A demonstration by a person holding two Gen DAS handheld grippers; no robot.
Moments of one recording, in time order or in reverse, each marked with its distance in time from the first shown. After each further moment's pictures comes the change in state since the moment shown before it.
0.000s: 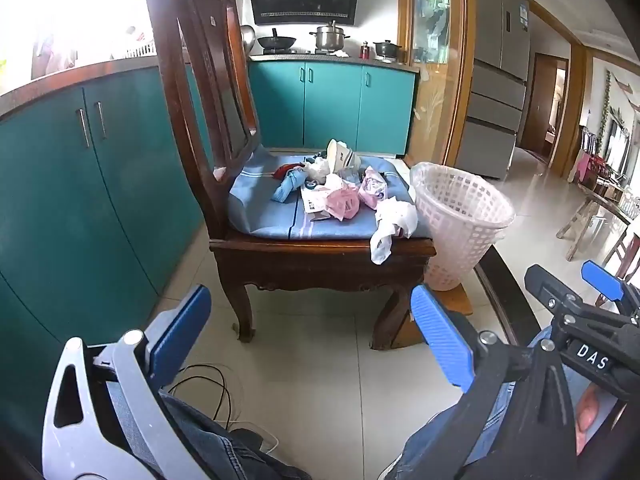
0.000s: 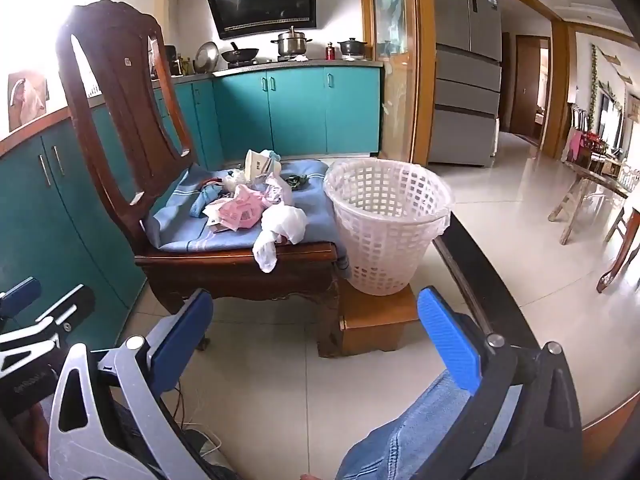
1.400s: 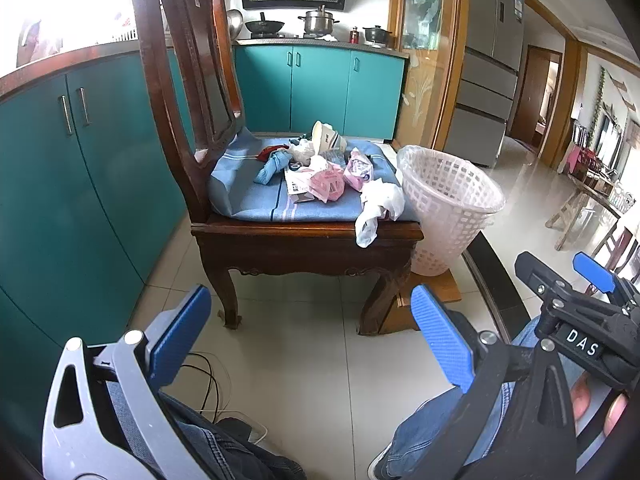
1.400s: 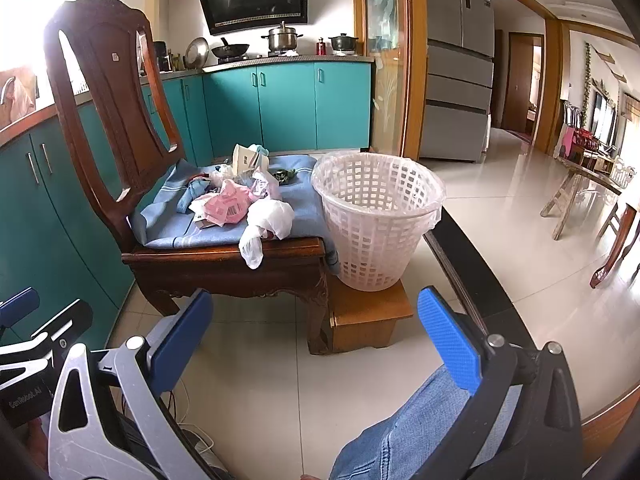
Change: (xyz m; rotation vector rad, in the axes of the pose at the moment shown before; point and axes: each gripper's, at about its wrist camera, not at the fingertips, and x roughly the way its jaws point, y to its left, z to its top) left arm 0.010 -0.006 -0.010 0.000 0.055 -0.051; right arm 0.012 -0.008 -0.005 0.014 0.012 -0.026
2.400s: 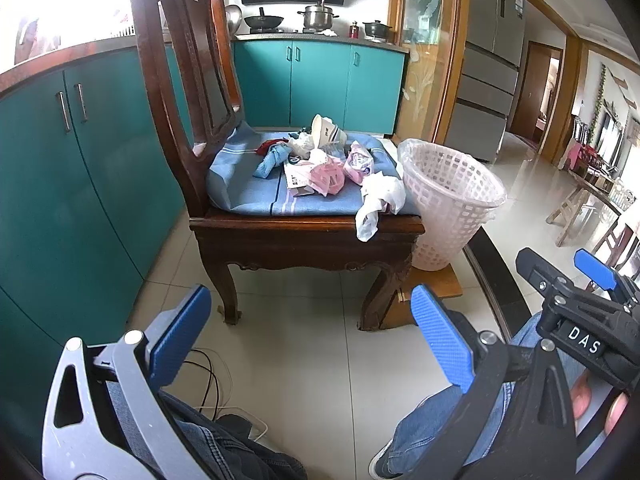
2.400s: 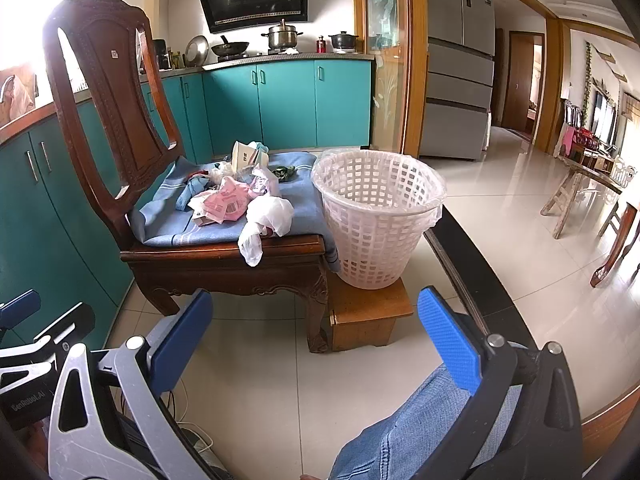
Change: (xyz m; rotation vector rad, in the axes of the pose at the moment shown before) left arm 0.007 0.000 -0.004 0.008 0.019 0.001; right arm 0.003 -0.002 -0.003 0.001 0.006 0.001
